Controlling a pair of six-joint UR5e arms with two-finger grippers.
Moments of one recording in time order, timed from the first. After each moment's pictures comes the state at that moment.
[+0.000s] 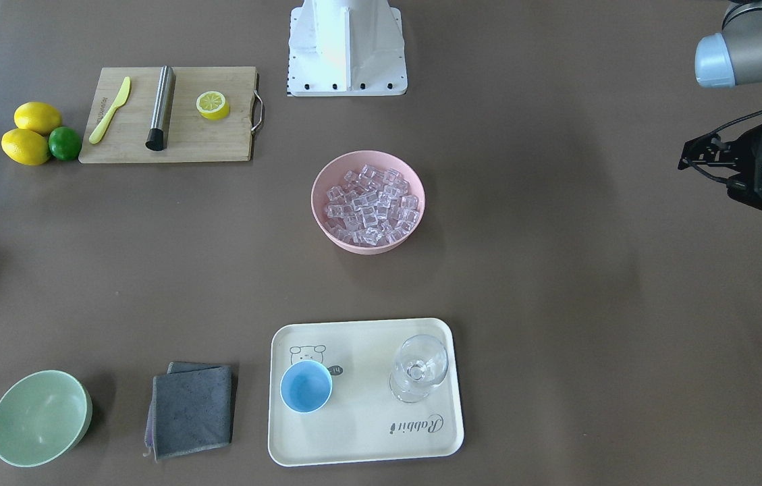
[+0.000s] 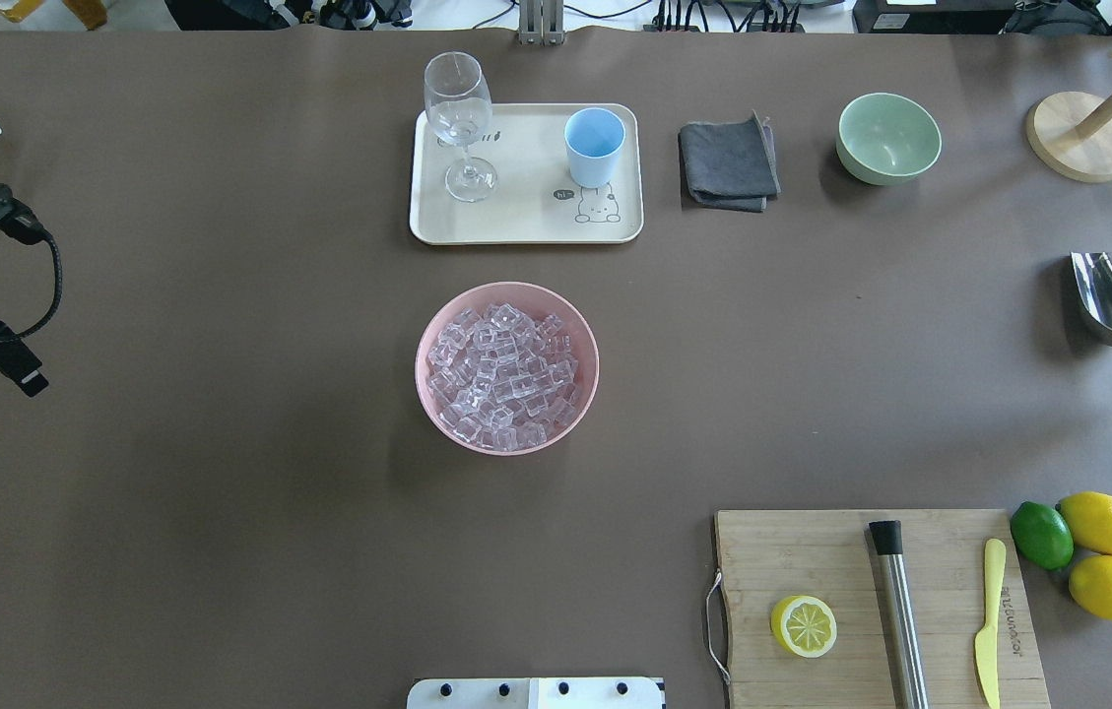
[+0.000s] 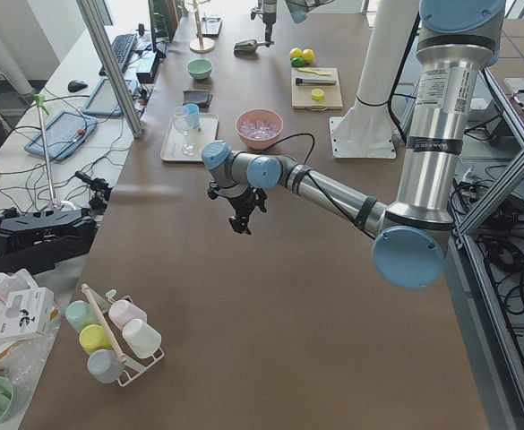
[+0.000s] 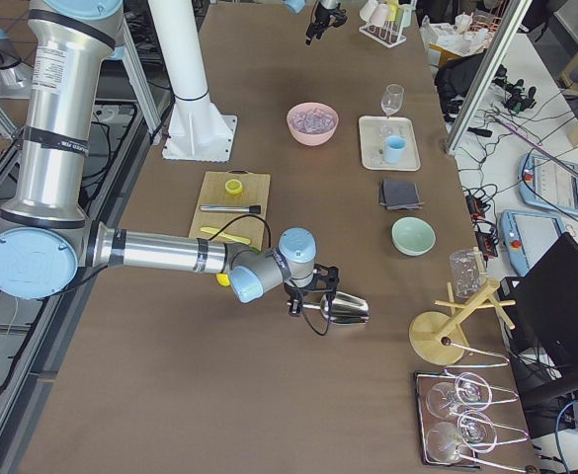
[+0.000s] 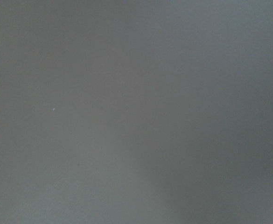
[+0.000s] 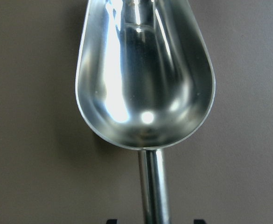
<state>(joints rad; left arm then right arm) -1.04 -1.69 -1.83 -1.32 -2.38 0.10 1.13 -1.77 1.59 -0.95 2.24 0.73</state>
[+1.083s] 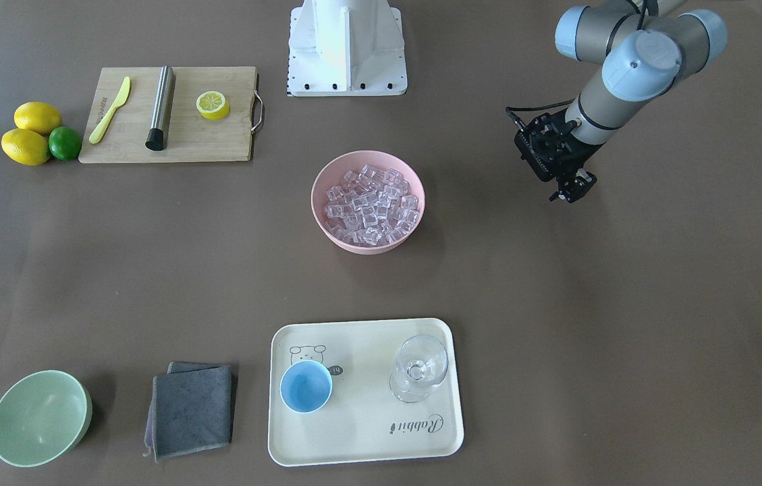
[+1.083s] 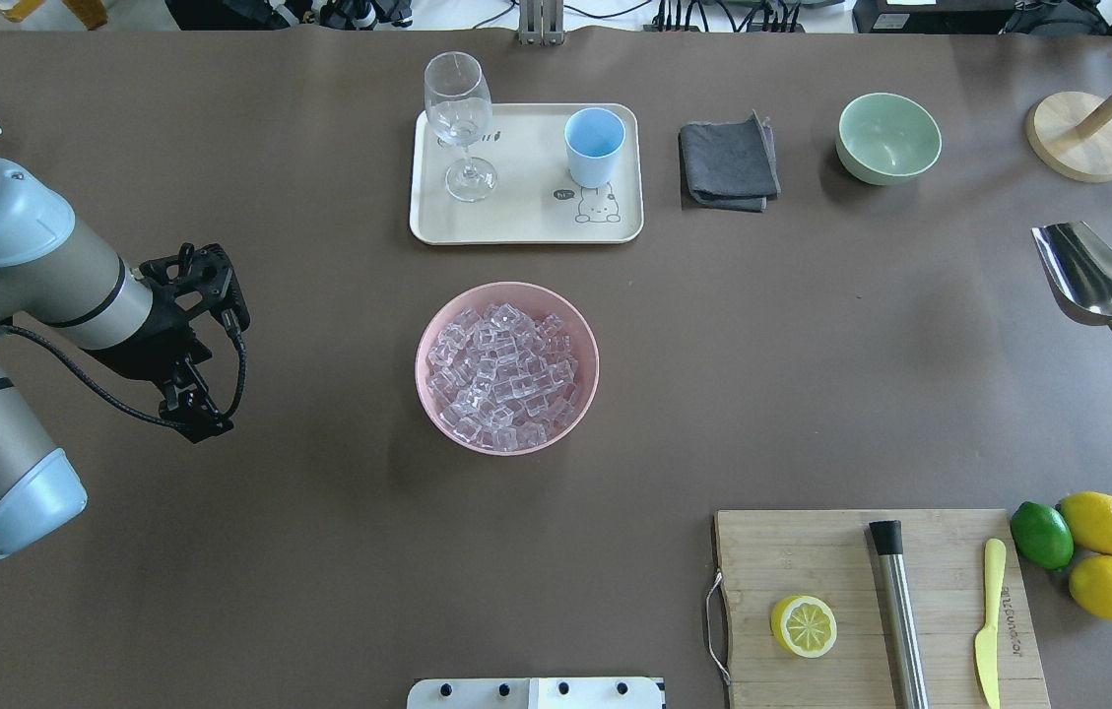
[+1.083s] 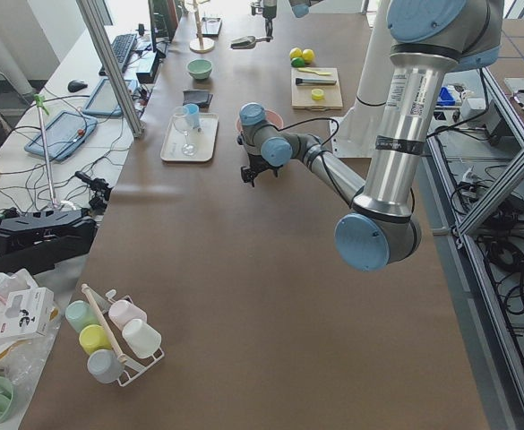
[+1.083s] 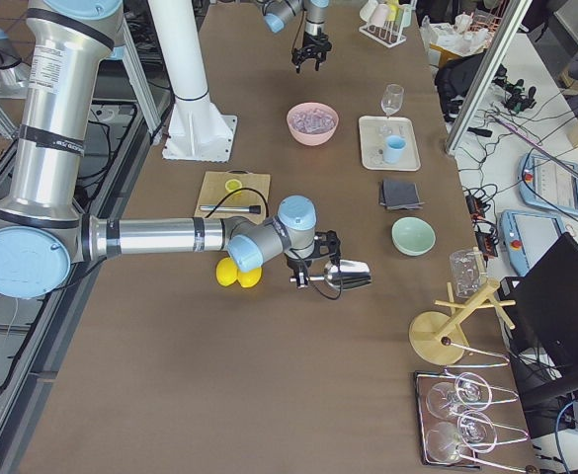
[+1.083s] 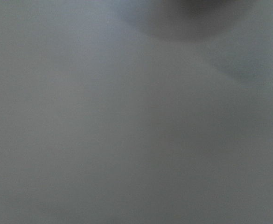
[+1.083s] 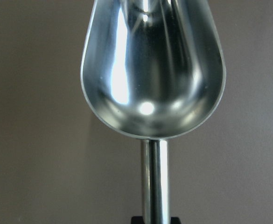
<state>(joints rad) -0.75 -1.79 -1.91 -1.68 -2.18 0.10 1.14 -1.79 1.78 -1.09 2.24 0.45</state>
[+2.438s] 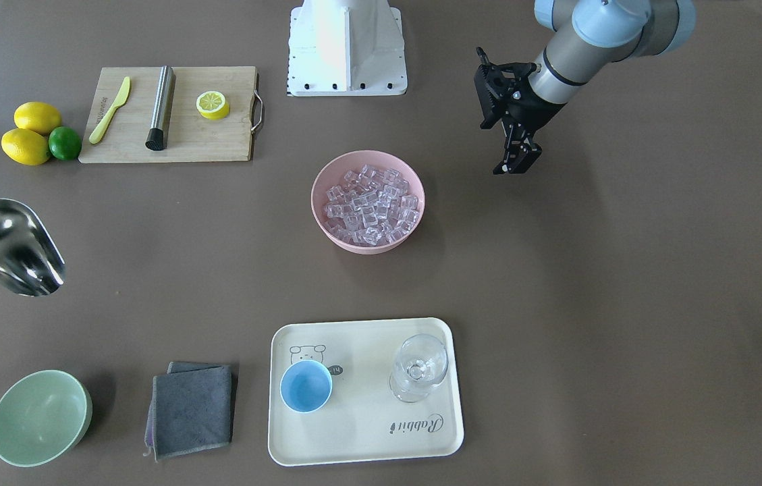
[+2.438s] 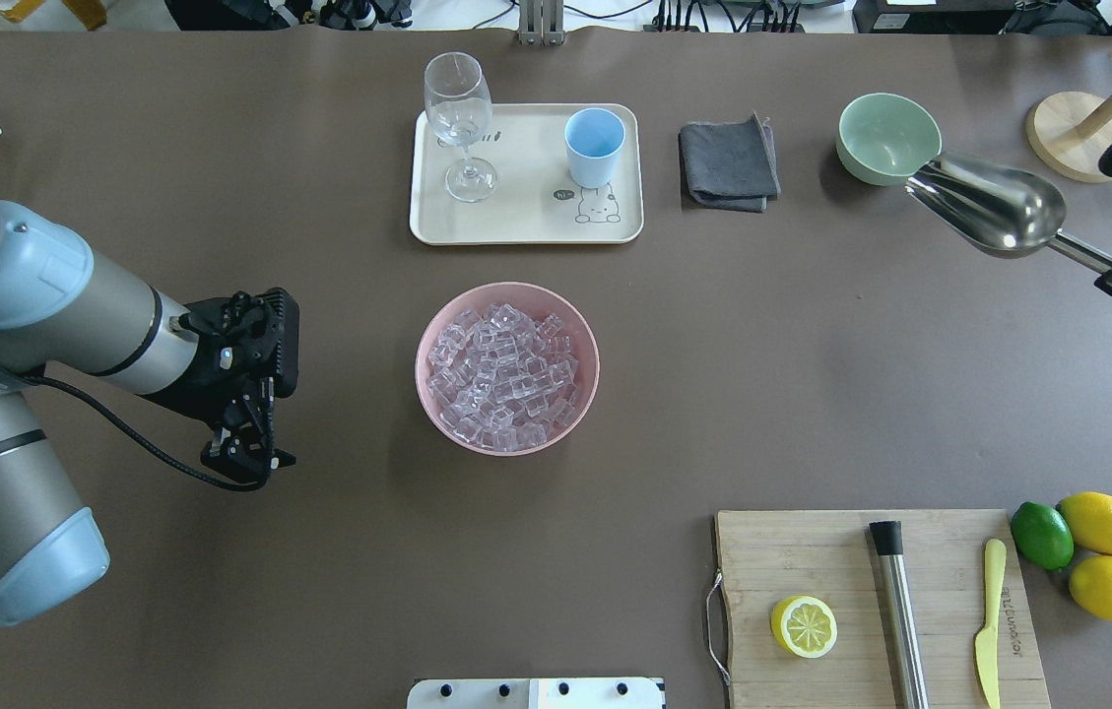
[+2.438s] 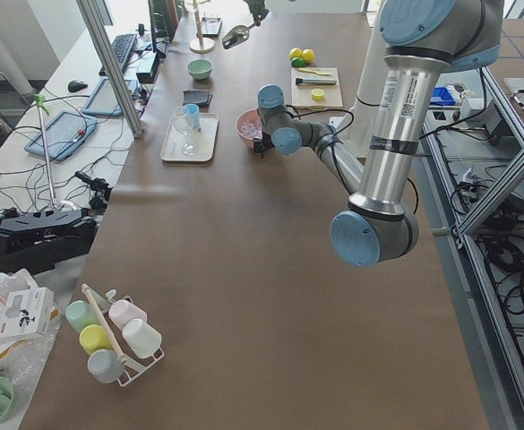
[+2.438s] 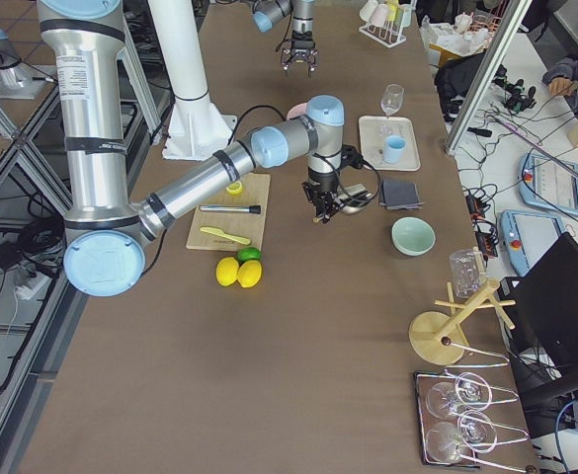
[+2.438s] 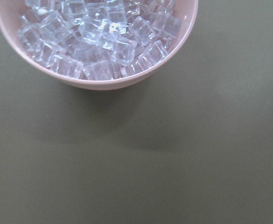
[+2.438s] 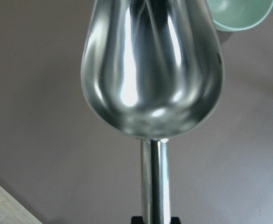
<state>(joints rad) -0.65 -1.81 -1.99 -1.84 -2.15 0.25 1.14 -1.52 2.11 -1.78 2.11 -0.21</state>
